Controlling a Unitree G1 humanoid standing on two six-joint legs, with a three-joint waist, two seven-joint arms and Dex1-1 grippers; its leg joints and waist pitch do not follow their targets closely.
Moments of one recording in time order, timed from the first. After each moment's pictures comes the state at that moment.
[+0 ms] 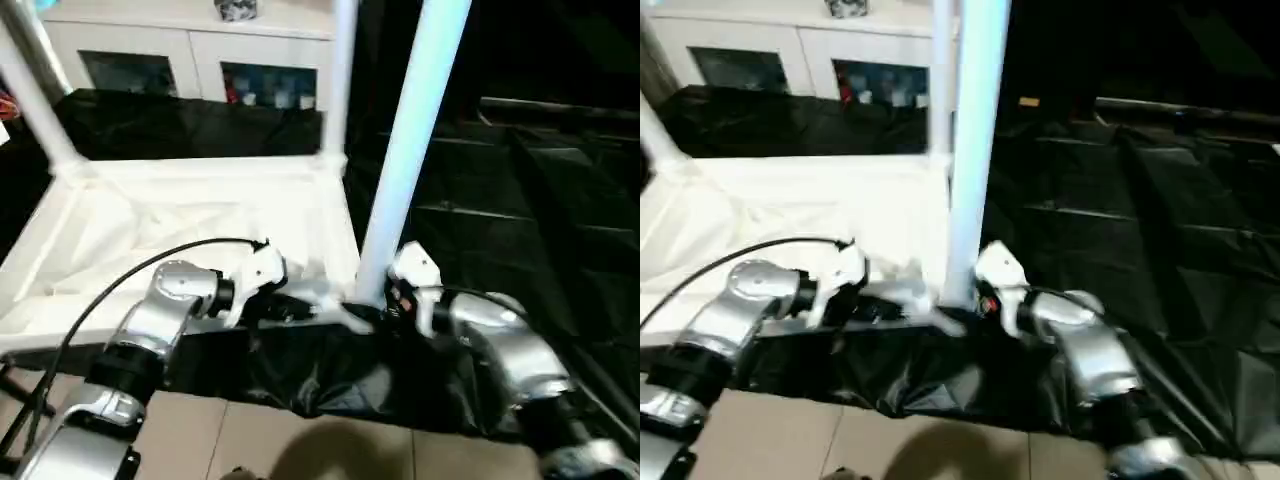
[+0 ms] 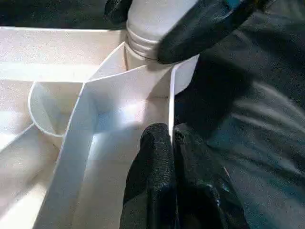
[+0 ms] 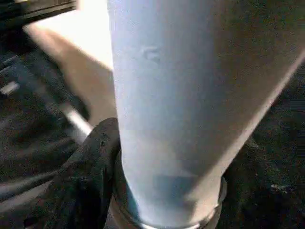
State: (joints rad) left arm -0.56 0.35 -0.23 0.59 0.01 0.08 -1.13; right arm -0.40 -0.18 0.17 0.40 0.06 0.18 0.67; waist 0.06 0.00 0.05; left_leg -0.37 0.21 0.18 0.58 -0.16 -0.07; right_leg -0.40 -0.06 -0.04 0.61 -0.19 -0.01
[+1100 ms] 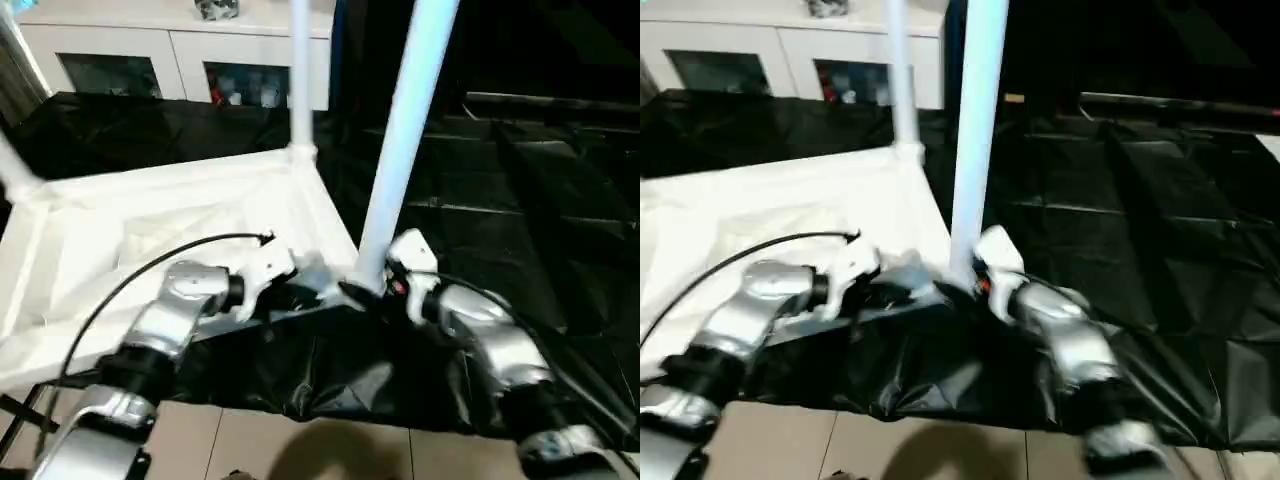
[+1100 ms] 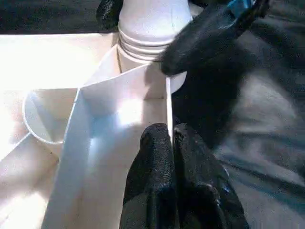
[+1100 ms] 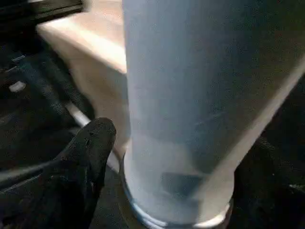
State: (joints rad) left arm -0.54 0.36 -0.23 0.56 -0.01 0.06 -1.22; right arm -0.41 -0.25 0.18 0.44 0.10 0.11 0.90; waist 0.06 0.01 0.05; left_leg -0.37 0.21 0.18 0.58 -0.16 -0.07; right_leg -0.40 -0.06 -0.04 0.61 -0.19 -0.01
